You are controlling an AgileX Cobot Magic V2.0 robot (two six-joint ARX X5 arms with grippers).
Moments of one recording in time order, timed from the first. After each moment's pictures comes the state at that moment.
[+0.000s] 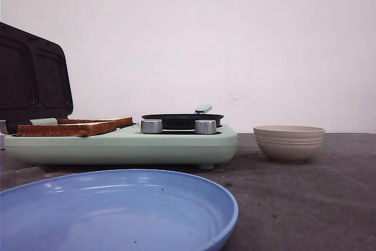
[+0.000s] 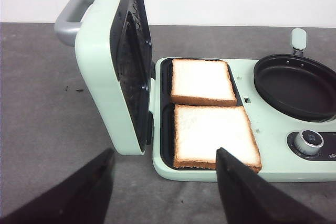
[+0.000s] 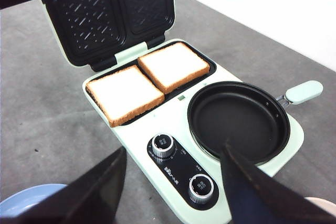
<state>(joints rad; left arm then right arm) -0.15 0.54 0.70 -0.49 -0.06 -0.07 0.60 1.17 1.15 -0.39 -0.23 -0.08</state>
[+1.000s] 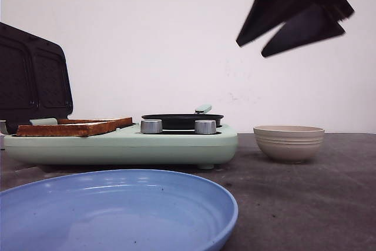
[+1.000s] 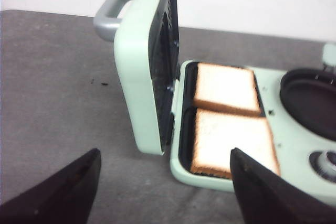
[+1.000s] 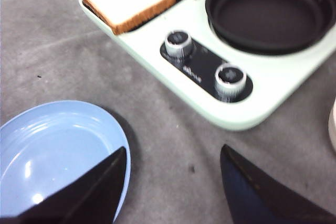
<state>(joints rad) -0.15 0.54 0.70 -0.49 -0.16 -0.18 0.59 1.03 0.72 -0.26 -0.25 0.04</state>
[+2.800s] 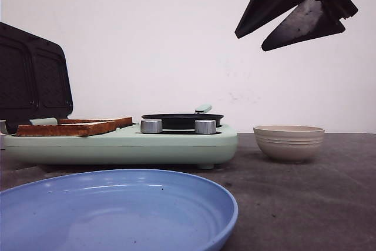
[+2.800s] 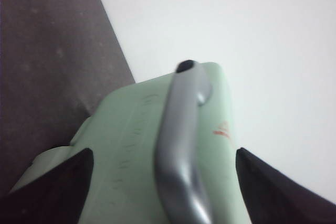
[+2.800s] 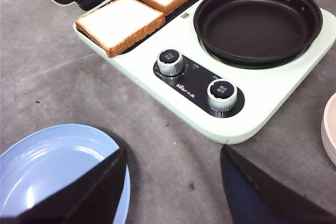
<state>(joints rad) 0.44 1.40 0.80 0.44 0.66 -1.21 0.59 1.02 0.72 -0.20 -0.23 0.09</state>
